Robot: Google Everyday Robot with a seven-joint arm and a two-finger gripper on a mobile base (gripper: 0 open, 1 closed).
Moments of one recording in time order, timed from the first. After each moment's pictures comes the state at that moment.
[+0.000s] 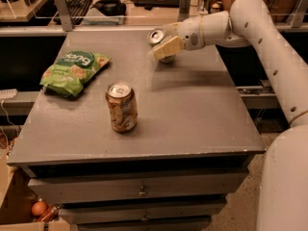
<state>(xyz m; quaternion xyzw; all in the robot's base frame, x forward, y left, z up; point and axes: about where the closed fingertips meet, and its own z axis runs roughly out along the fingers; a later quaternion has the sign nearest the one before) 0.720 -0.016 0.922 -0.49 0.64 0.37 0.46</state>
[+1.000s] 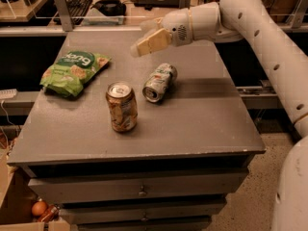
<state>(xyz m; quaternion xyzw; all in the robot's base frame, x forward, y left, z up) 0.654 0.042 0.965 -0.51 0.60 0.45 0.43</state>
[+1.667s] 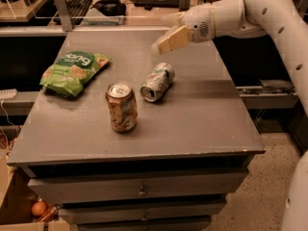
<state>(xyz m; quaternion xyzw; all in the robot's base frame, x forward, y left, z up) 0.665 -0.016 0.969 -0.51 0.62 0.39 0.45</state>
